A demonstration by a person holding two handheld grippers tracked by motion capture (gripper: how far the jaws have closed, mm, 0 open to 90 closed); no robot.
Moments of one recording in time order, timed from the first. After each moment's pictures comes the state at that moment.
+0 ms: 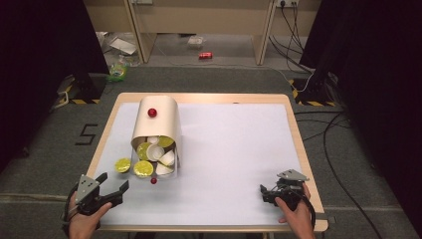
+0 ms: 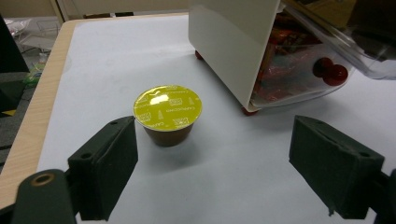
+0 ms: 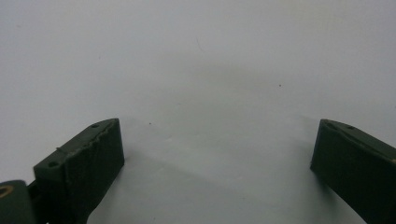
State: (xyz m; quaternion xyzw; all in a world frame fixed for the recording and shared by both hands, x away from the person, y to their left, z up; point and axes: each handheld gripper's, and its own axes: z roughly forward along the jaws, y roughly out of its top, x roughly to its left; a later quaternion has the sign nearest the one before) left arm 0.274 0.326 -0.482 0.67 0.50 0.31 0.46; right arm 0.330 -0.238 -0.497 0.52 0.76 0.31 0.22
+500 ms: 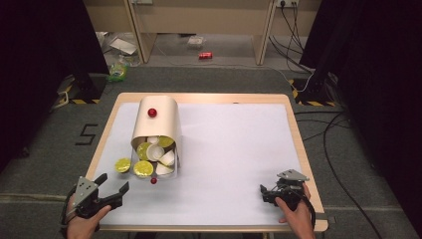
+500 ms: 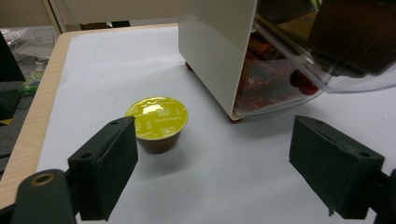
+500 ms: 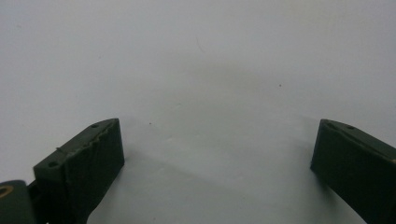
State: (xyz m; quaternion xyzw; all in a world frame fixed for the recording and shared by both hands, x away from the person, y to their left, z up) left arm 0.263 0.319 -0.471 0.66 0.49 0.30 0.47; right arm 0.330 -0.238 -0.497 0.52 0.76 0.31 0.22
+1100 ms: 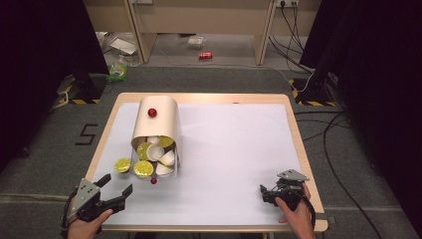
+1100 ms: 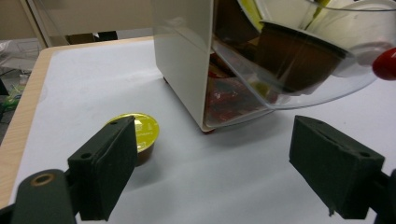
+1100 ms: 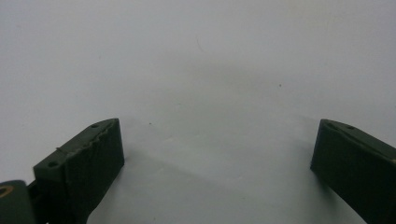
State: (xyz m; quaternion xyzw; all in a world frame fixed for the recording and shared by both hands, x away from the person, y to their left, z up) left arm 0.254 0.305 -0.459 0.67 0.47 0.30 0.49; right arm 0.330 -0.238 -0.497 0.52 0.76 0.31 0.22
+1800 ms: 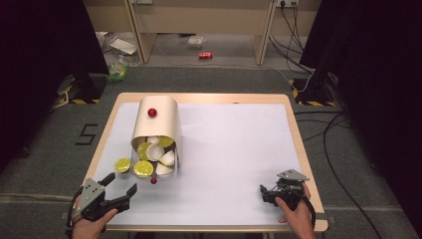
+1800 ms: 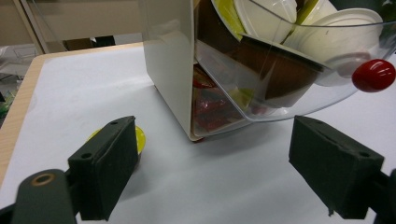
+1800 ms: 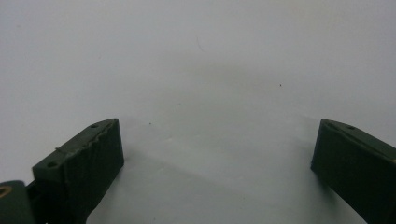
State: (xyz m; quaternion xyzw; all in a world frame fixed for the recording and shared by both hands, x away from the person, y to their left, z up) left arm 0.256 0.294 -0.456 0.67 0.46 0.30 0.49; right arm 0.330 -0.238 -0.497 0.52 0.76 0.31 0.22
